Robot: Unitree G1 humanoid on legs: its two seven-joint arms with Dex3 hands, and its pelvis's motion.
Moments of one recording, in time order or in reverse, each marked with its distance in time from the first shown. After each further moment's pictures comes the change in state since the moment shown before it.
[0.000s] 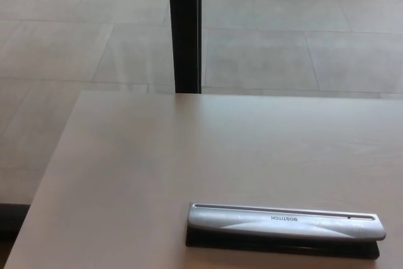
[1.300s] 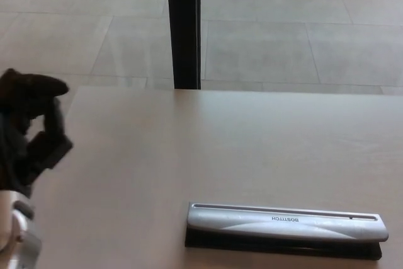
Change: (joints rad) left_arm -0.432 -0.250 -0.214 -1.160 -0.176 0.182 0.049; right_arm -0.232 0.203 0.041 -0.957 0.167 0.048 -0.024
